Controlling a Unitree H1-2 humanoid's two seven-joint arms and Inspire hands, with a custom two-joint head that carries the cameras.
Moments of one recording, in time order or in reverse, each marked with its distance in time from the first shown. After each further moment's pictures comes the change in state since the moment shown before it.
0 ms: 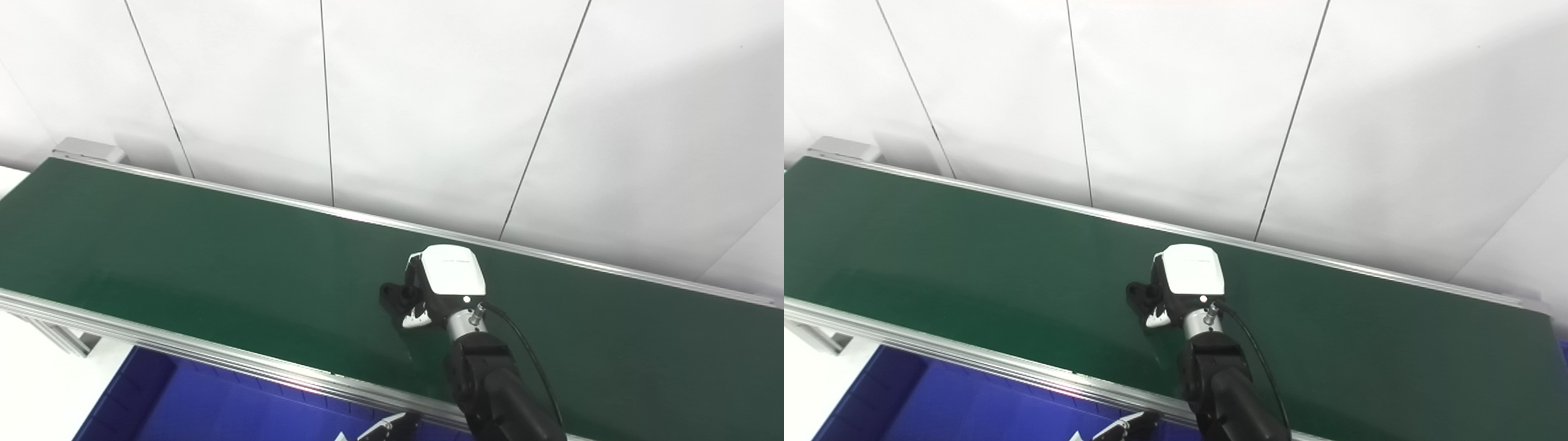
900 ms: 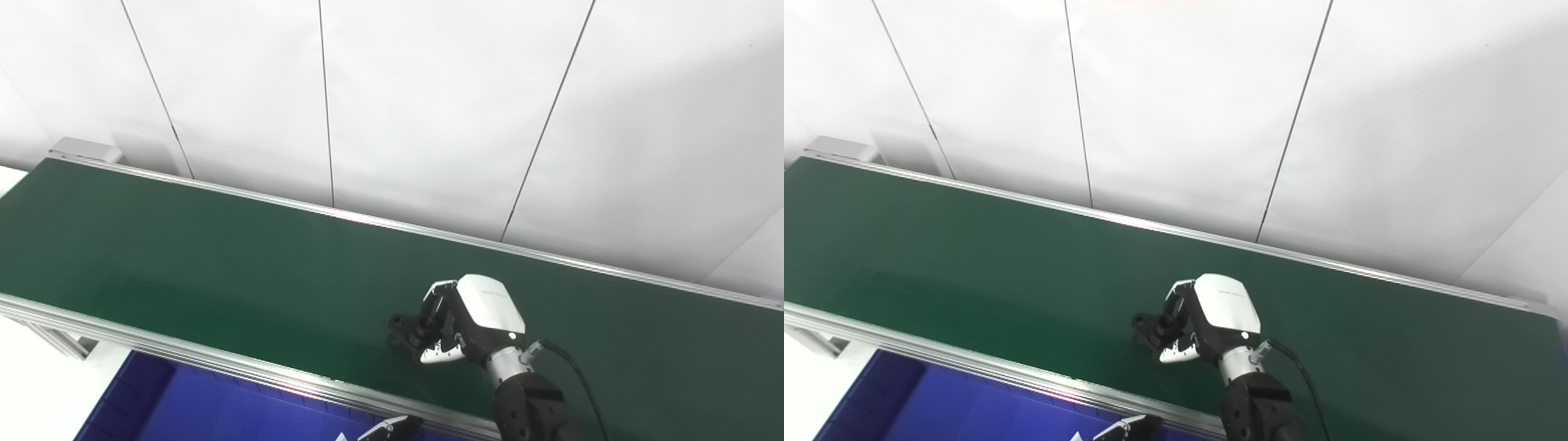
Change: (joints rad) left arm 0.001 0.002 -0.001 -0.003 0.000 0.000 0.000; right arm 0.190 -0.121 -0.106 -0.496 0.185 -0.029 0.216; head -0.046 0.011
